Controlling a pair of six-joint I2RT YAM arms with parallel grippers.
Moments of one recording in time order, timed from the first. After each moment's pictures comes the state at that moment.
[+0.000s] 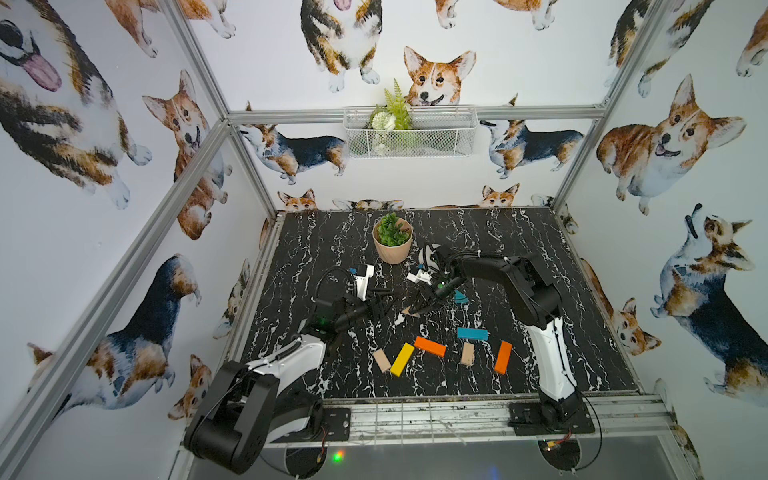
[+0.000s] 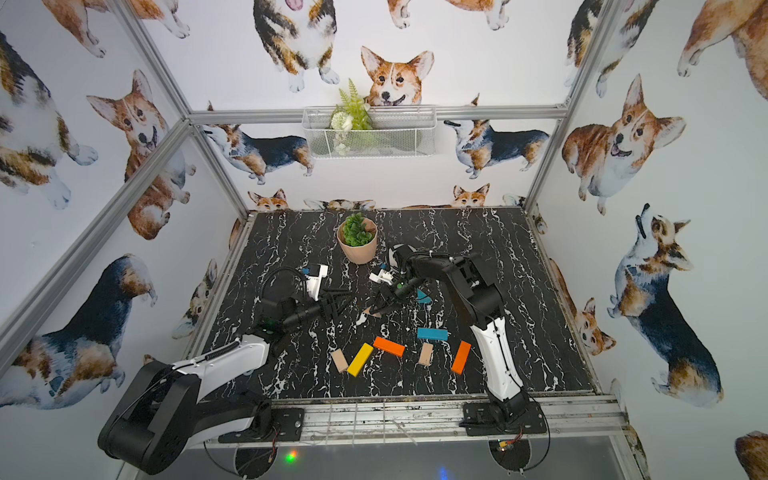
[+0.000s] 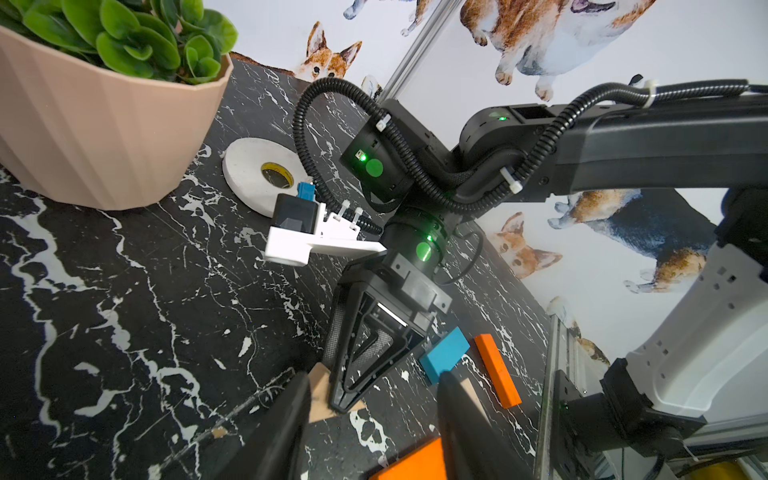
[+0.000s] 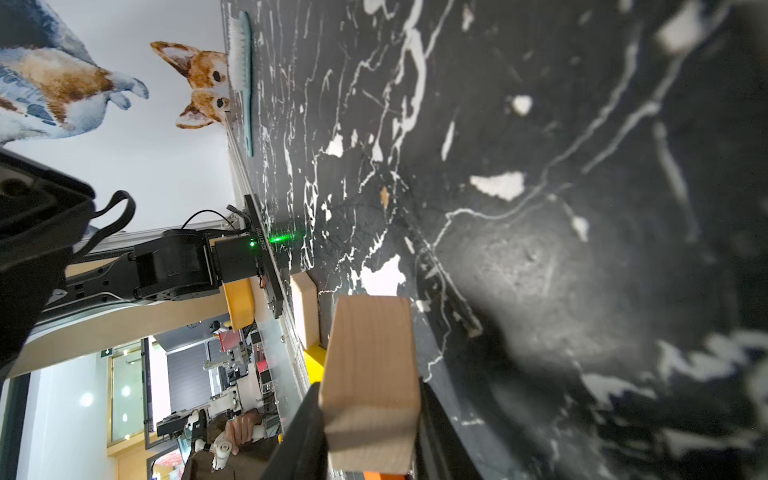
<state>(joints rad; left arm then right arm) -0.38 1.22 0.37 0.58 0.61 -0.48 0.58 2.23 1.52 -0.78 -0.99 0.04</state>
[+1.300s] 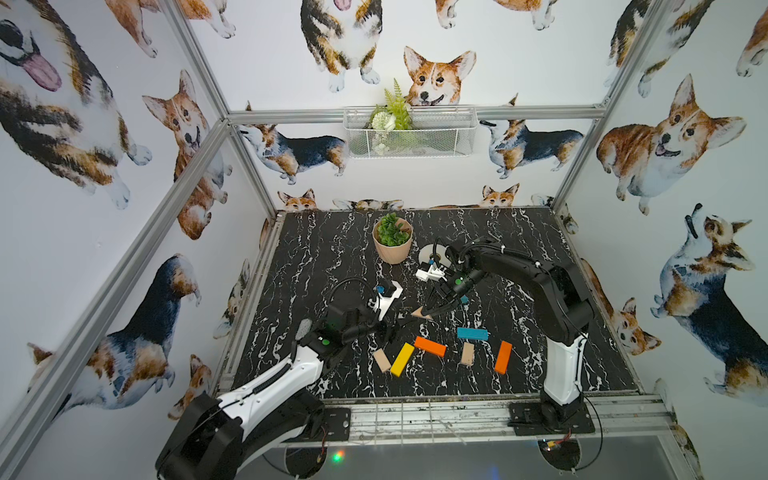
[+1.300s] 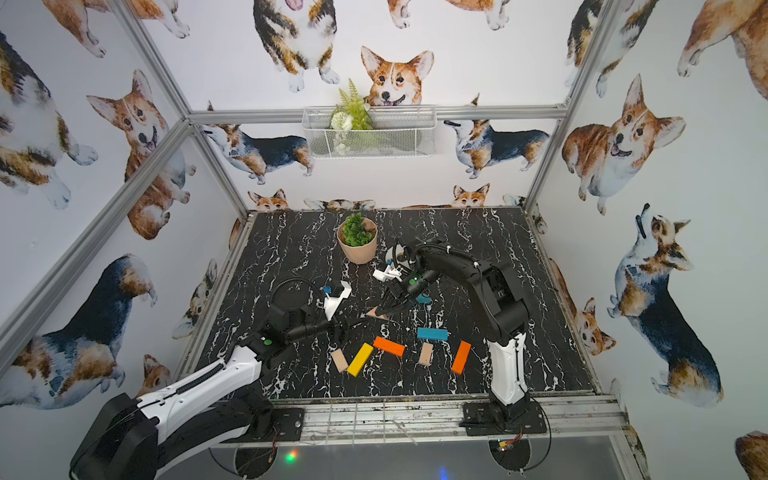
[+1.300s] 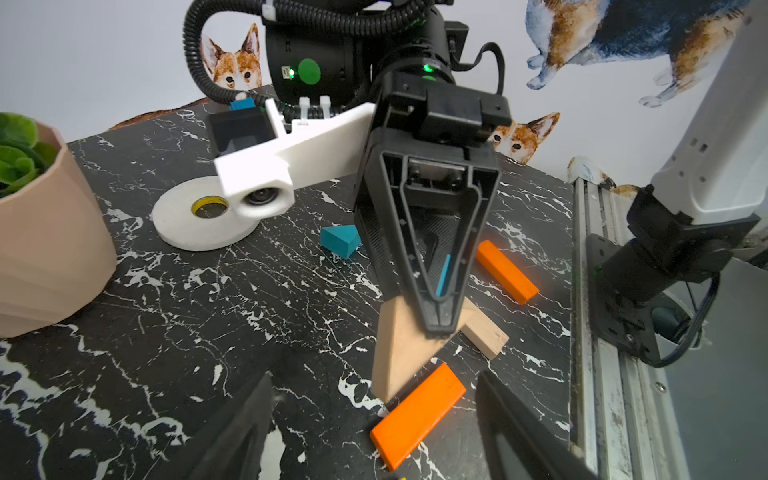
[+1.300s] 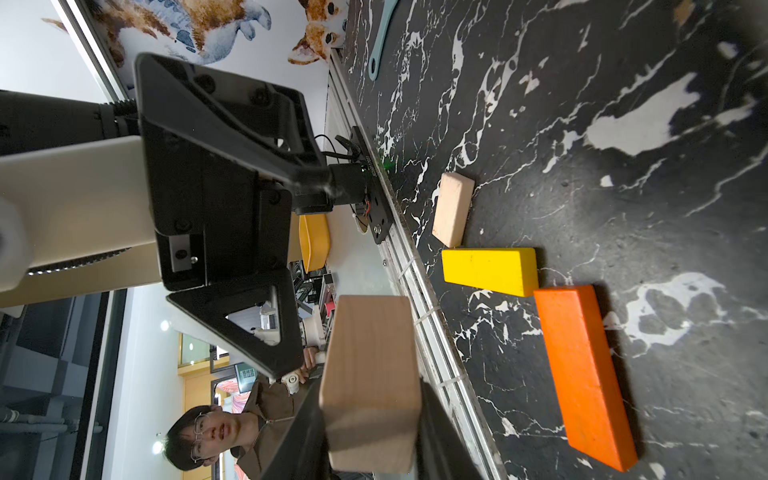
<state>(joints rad) -0.62 1.02 0.42 0.25 0.50 -0.01 0.57 1.99 1.47 -1.21 -1.18 -0.21</state>
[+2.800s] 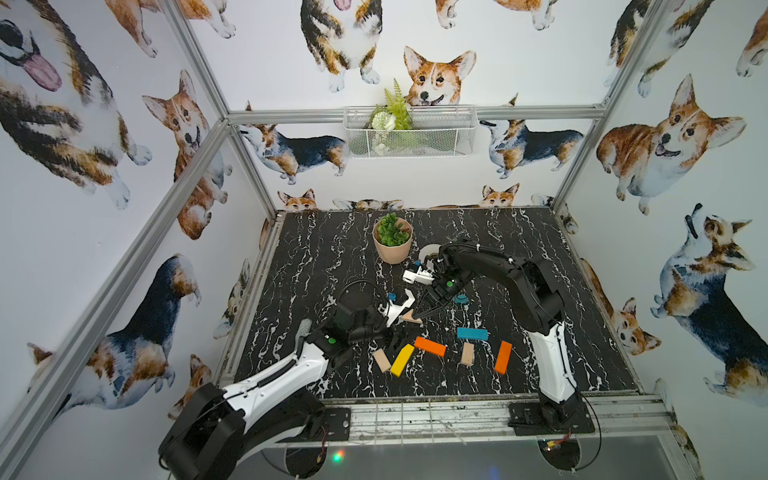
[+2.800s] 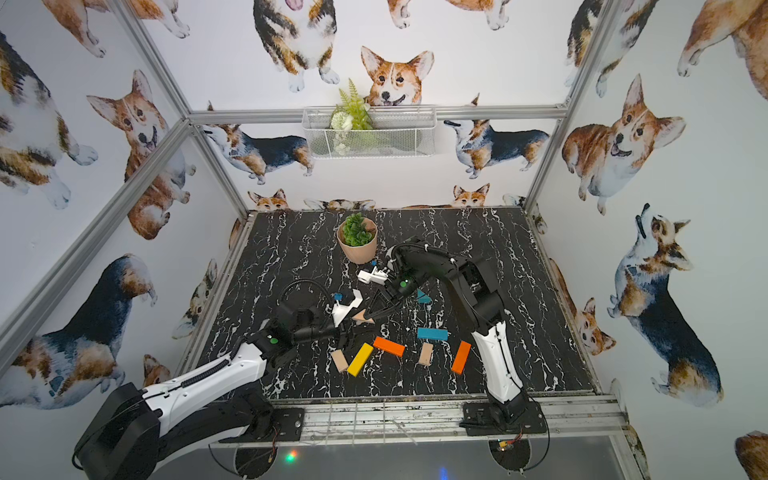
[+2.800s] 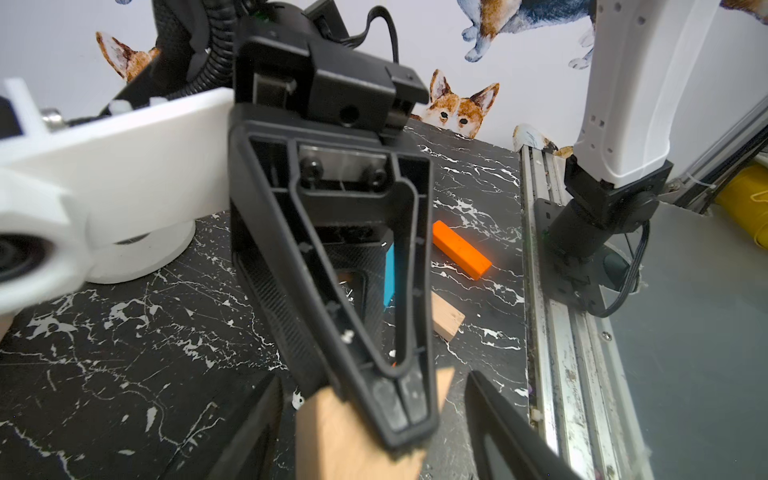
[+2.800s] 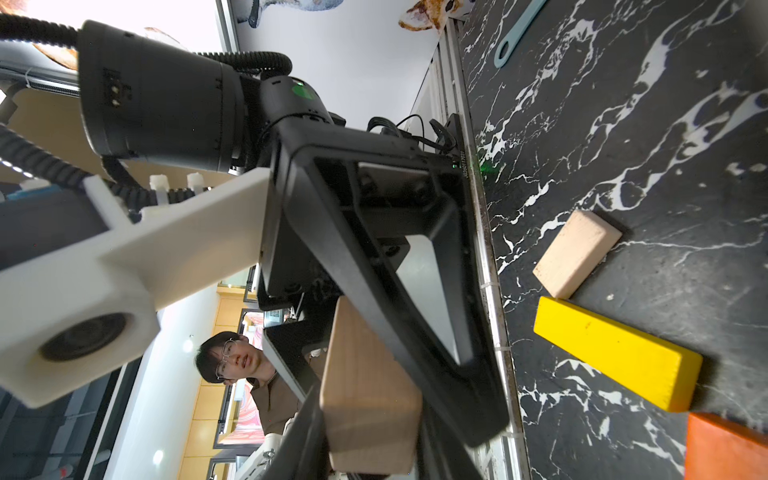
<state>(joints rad) -0.69 1.06 0.45 0.22 0.57 0.06 0.65 2.17 1.68 -1.67 -1.39 -0.82</state>
